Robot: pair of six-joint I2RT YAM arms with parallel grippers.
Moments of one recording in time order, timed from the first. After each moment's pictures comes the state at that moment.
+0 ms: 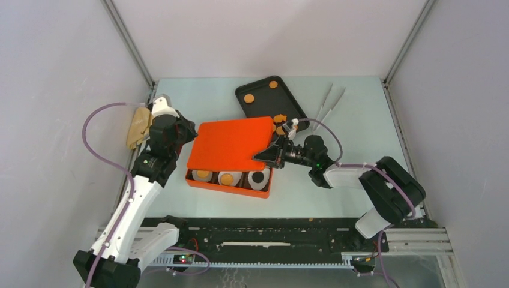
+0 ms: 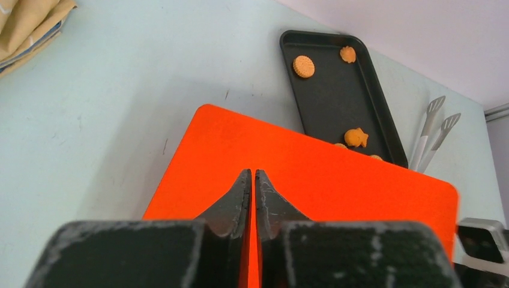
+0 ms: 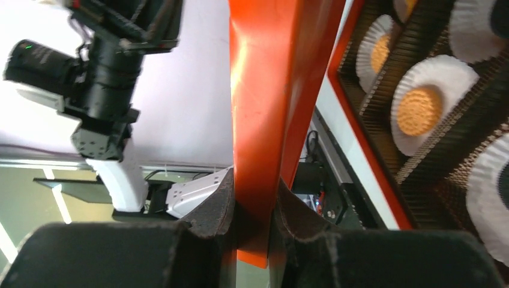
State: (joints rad) left arm -0.27 0.89 0.93 -0.37 -0.28 -0.52; right arm 0.65 1.53 0.59 0.96 -0.65 1.39
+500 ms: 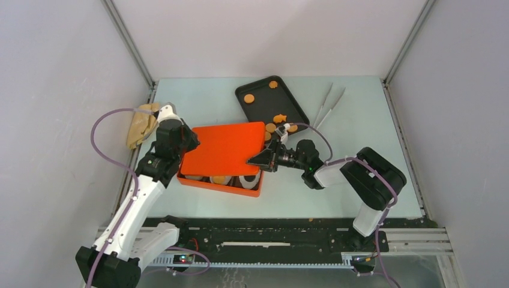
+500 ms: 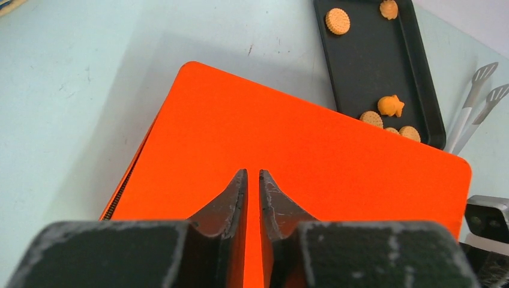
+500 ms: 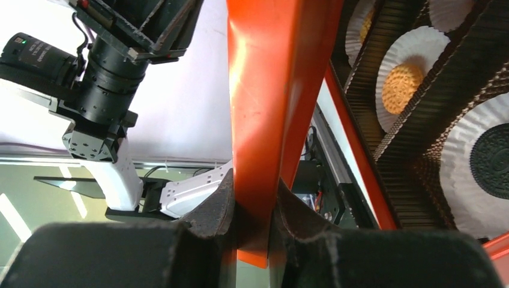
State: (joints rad) left arm -0.27 0.90 0.87 -0.46 -0.27 -0.55; right arm 0.70 1.76 0.61 1.16 -0.64 1.44
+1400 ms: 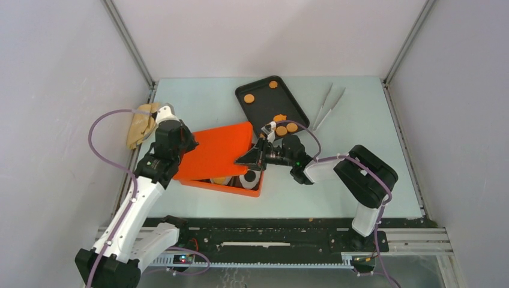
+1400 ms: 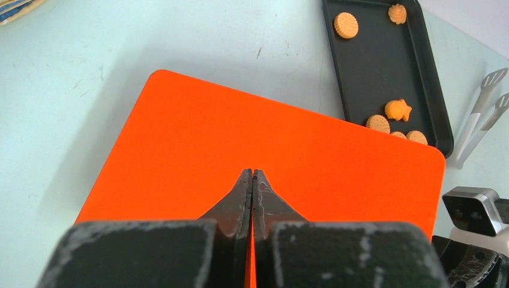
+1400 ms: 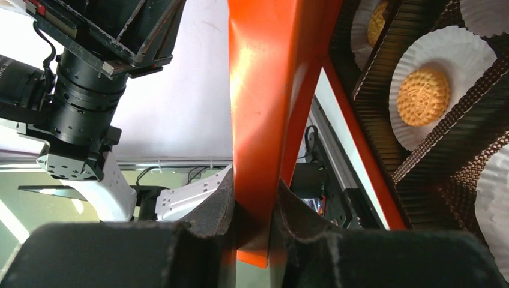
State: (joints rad) left arm -0.27 0.89 0.87 -0.47 -0.30 -0.55; right arm 0.77 1.80 0.76 0.98 -0.61 1.42
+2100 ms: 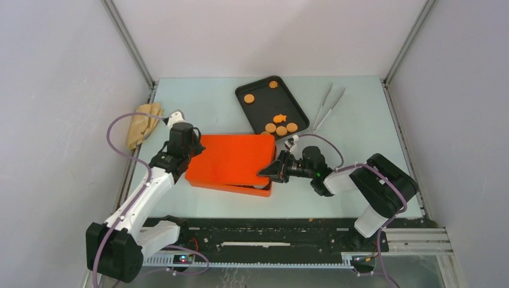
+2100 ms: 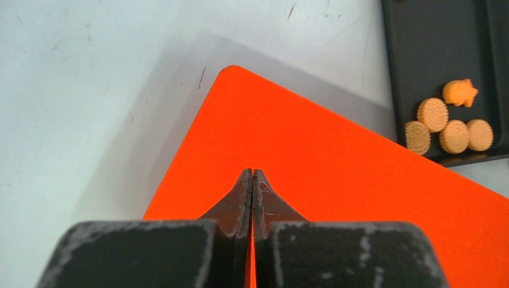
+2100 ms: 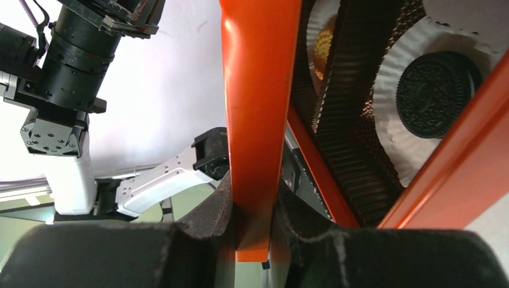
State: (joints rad) left arm -0.27 1.02 0.76 -0.36 -0.31 -0.57; right arm 0.66 1.65 0.46 0.96 -0.64 1.37
